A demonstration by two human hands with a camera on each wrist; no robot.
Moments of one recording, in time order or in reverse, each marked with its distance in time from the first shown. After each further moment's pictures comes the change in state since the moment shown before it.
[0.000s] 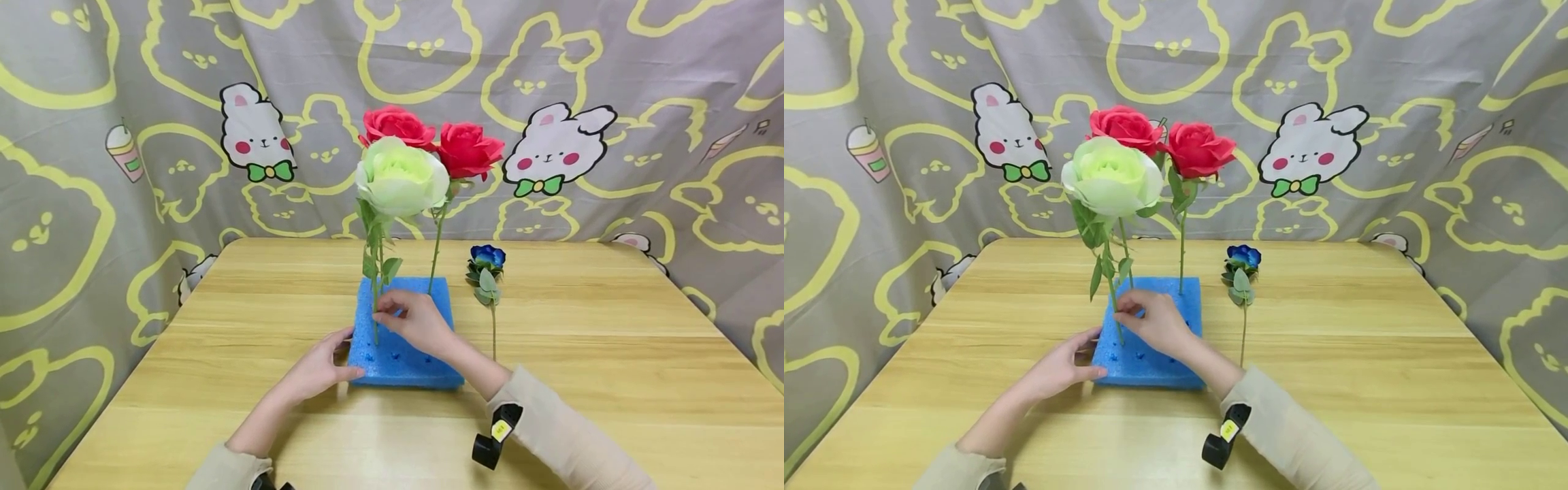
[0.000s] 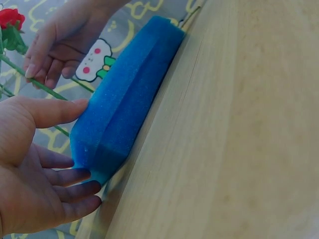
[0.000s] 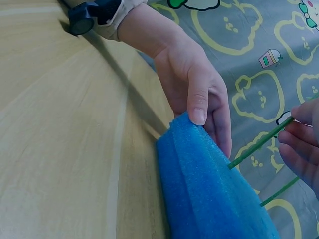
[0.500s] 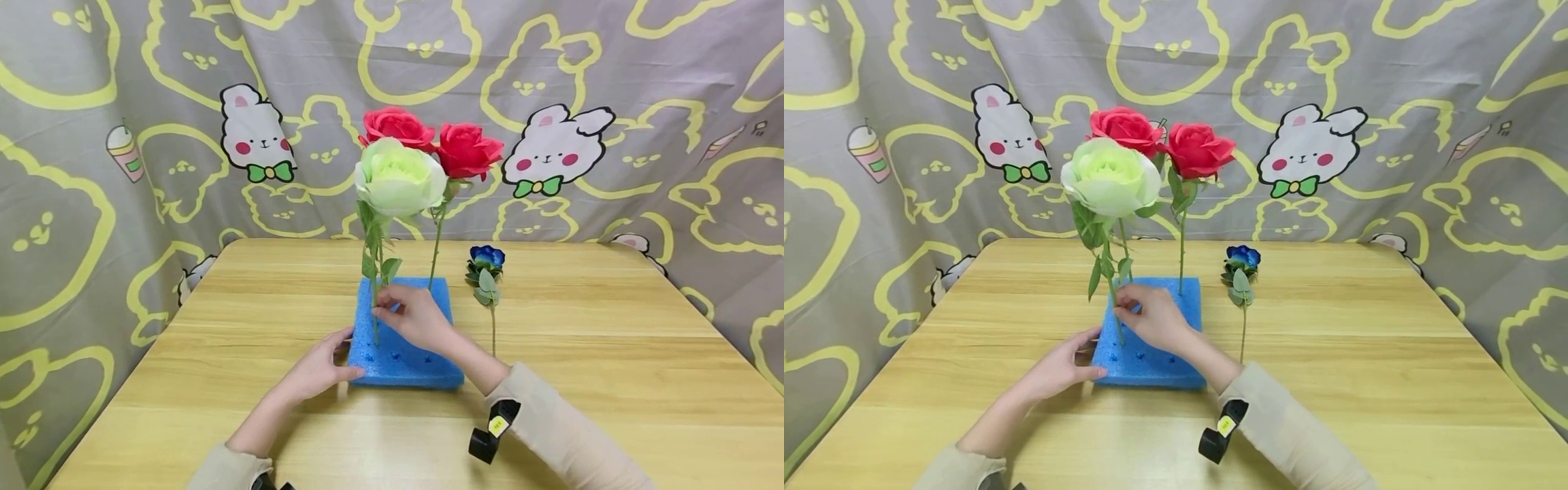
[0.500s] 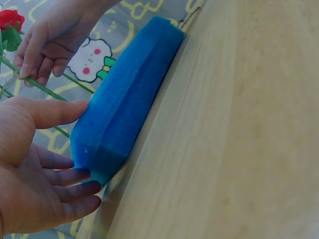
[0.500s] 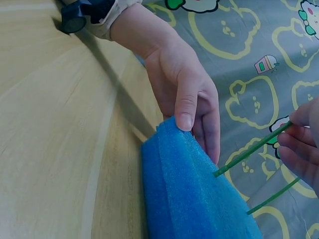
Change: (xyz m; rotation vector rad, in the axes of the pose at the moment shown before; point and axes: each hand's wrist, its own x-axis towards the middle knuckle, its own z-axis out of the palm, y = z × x) left_hand 0.000 0.000 -0.001 0.001 -0.008 0.004; right_hand 0.006 -0.005 -0.004 -0.064 0.000 -0.122
